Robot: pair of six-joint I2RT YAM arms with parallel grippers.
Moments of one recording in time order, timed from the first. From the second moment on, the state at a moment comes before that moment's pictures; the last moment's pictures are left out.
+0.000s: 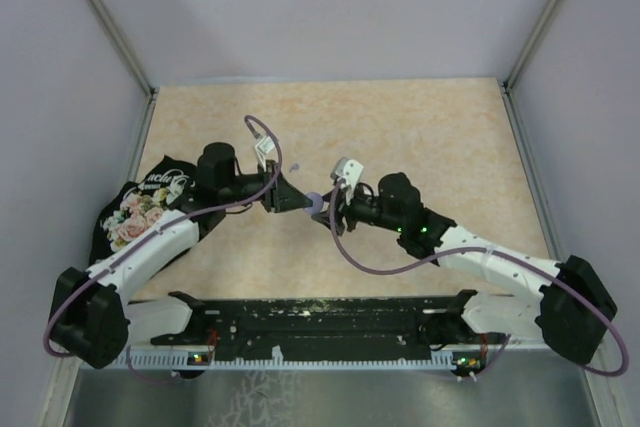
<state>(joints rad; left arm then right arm) -0.48 1.18 0.73 0.13 0.80 -0.55 0.85 1.14 0.66 0.25 -0.28 -0.06</state>
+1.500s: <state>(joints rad) -0.54 1.19 1.13 -0.53 0.95 0.21 0.69 1.22 0.75 0.33 -0.89 0.11</state>
